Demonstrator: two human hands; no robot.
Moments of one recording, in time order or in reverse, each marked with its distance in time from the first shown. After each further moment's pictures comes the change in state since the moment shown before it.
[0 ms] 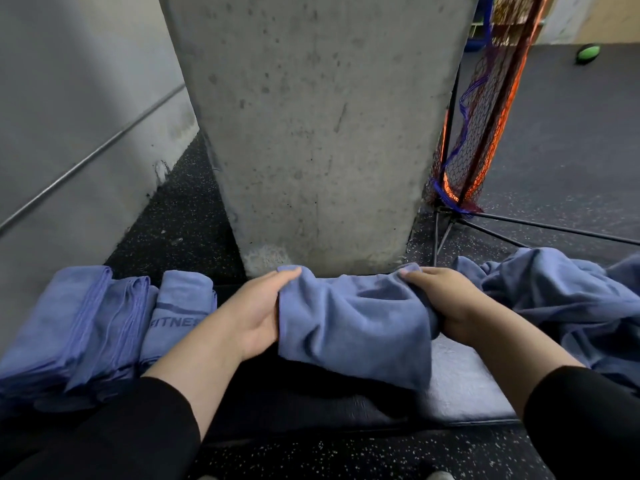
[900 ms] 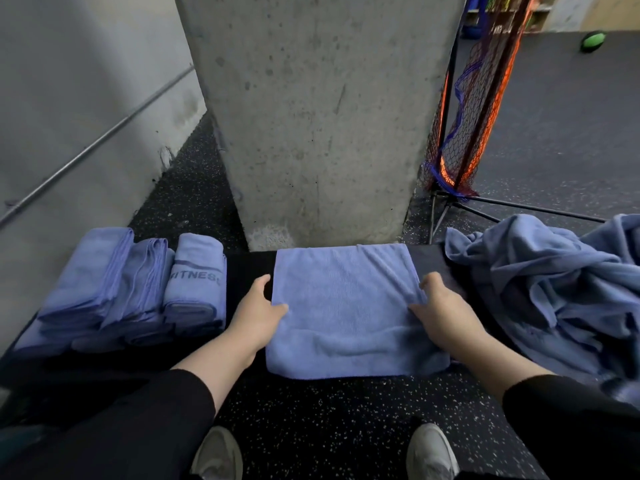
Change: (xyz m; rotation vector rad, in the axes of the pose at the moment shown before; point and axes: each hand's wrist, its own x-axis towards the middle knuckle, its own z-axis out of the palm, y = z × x) left_hand -0.025 -0.078 -0.040 0.740 0.307 0.186; right_hand -0.046 0.080 -0.016 -1.028 0.301 -0.166
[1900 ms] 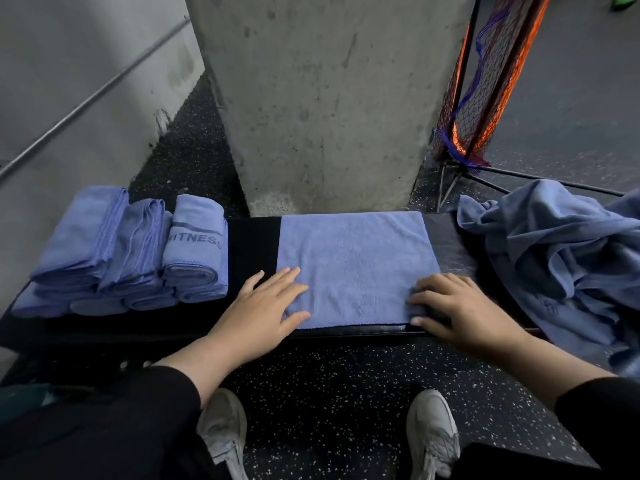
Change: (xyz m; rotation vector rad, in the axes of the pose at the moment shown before) left_hand -0.012 -0.058 -0.003 0.888 -0.141 0.720; right_hand -0.021 0.058 0.012 -0.194 0.028 -0.858
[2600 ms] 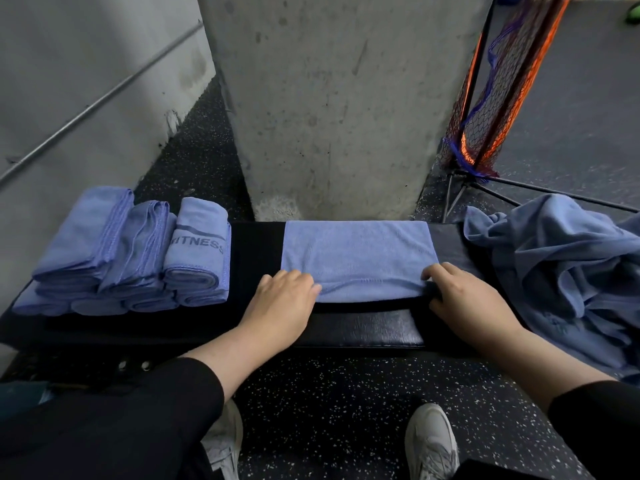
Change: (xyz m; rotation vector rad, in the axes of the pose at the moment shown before) left_hand 0.030 0.041 -0.017 0.068 0.108 -0.180; right_hand 0.031 0.003 -0.011 -0.146 -0.085 0.379
